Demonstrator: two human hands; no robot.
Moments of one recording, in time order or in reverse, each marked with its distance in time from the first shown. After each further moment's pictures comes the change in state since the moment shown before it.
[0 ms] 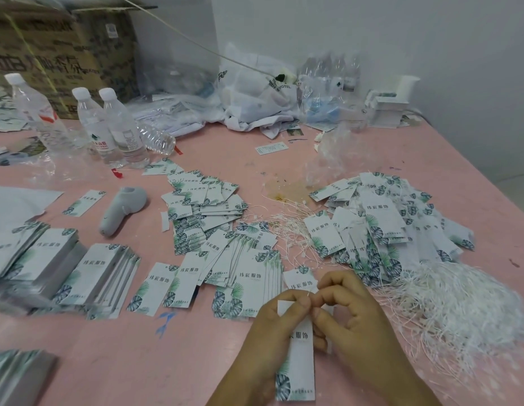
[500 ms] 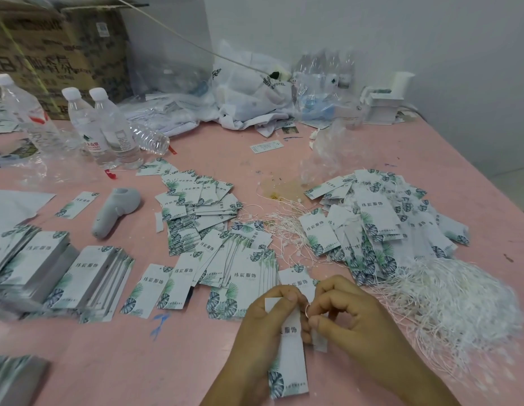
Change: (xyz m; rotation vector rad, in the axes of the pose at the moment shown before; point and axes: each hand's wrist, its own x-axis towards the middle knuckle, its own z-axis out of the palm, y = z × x) left_hand -0.002 0.004 0.001 0.001 0.052 0.030; right_hand 0.003 -0.004 -0.019 0.064 -0.173 -0.023
